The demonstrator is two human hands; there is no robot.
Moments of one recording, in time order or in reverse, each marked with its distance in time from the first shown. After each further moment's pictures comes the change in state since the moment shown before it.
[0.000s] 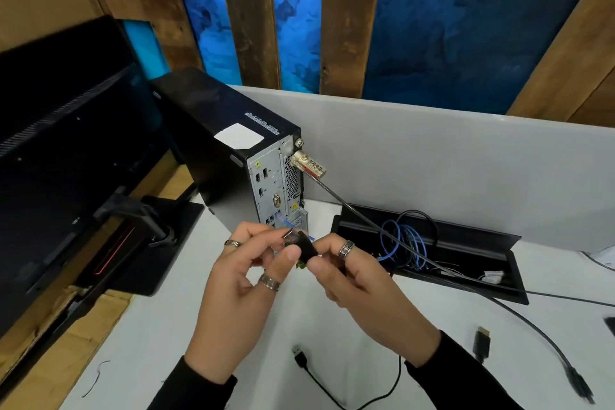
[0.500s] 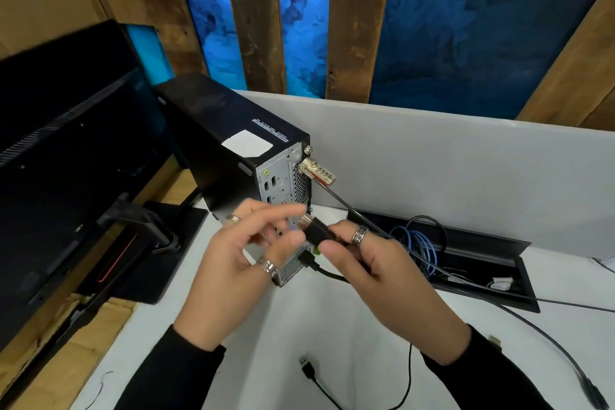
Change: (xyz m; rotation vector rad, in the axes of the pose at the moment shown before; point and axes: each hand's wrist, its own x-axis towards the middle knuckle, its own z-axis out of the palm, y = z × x) left_hand 0.033 0.002 -0.021 0.044 -0.099 0.142; right_hand 0.013 -0.025 -0.011 -0.338 0.076 -0.097
